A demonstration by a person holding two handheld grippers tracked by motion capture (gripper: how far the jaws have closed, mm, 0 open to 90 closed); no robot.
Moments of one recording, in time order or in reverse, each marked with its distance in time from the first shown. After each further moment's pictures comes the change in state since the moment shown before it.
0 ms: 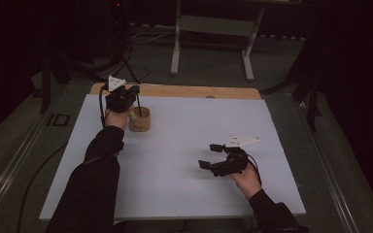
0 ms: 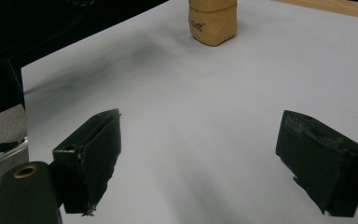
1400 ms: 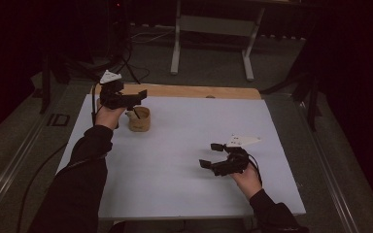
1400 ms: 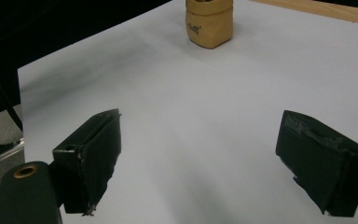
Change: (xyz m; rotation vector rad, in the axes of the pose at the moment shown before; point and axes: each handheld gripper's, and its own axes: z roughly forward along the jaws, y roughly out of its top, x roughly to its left) left arm -0.003 0.030 -0.031 0.079 -0.132 0.011; right arm -0.001 0.000 -0.003 -0.016 -0.005 -0.003
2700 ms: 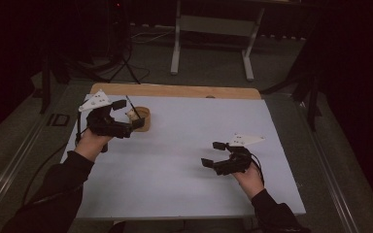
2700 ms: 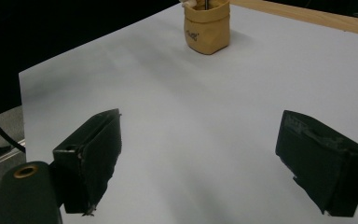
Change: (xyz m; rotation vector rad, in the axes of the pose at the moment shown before) left arm -0.040 -0.029 -0.083 -0.066 -0.312 0.144; right arm 0.000 0.003 -0.007 -0.013 -0.012 -0.012
